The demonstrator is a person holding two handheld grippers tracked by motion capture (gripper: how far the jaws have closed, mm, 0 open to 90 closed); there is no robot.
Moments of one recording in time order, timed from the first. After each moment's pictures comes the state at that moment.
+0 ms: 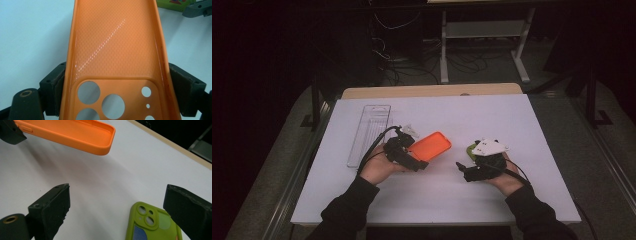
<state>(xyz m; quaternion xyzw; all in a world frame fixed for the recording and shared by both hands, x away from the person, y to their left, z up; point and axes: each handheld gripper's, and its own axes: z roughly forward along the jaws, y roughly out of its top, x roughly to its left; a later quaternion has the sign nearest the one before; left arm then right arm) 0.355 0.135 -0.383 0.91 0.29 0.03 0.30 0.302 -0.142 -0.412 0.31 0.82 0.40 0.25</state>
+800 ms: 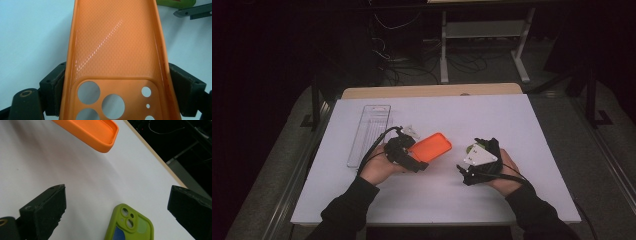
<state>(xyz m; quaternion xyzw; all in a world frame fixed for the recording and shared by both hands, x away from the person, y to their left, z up) 0.355 0.133 -0.384 0.91 0.27 0.04 0.30 0.295 -0.129 -0.416 0.23 0.84 0.33 0.36</state>
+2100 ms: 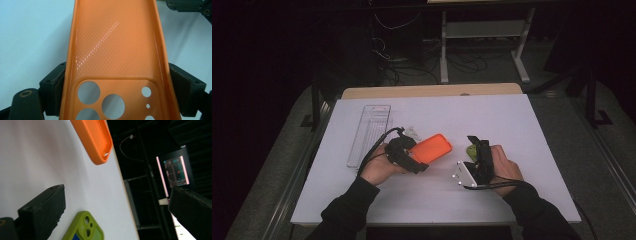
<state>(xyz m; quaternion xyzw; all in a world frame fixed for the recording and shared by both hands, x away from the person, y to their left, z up) 0.353 0.132 -0.385 0.92 0.26 0.05 0.29 0.283 -0.109 -0.424 0.02 0.81 0.20 0.55</state>
